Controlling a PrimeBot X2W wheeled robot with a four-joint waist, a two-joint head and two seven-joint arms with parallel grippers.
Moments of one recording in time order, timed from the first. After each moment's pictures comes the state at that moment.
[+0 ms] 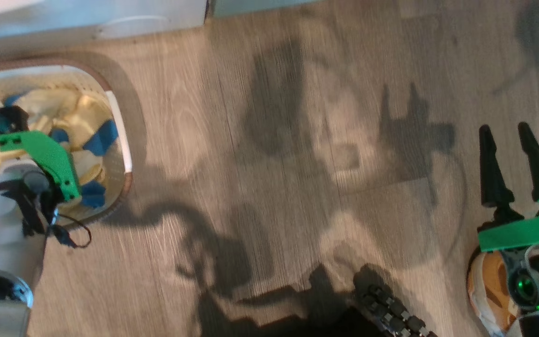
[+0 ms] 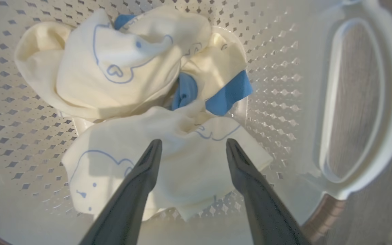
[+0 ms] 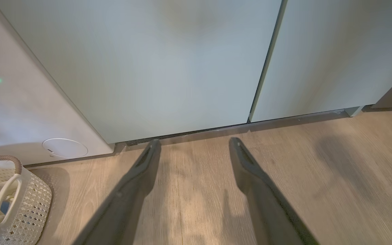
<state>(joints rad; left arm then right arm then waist) -0.90 0.33 -0.13 1.28 -0.35 -0.04 0.15 -0.27 -0.12 0.07 0.16 0.34 0.13 -0.25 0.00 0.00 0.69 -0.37</state>
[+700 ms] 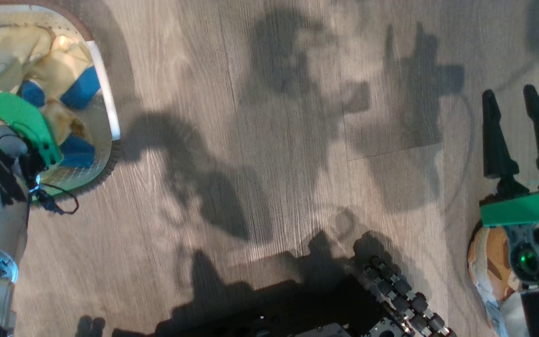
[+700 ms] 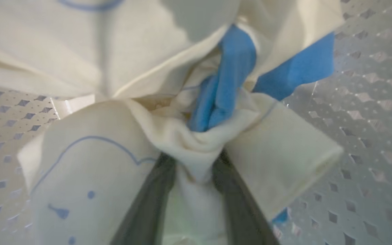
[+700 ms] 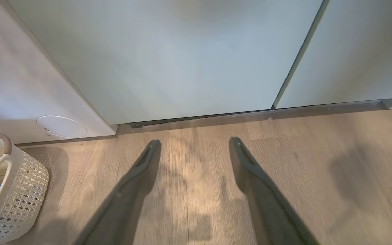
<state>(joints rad) -1.01 0.36 -0.11 1.30 -0.38 0.04 0.26 -0.35 -0.12 0.09 0.12 0.34 0.13 -0.25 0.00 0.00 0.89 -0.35</state>
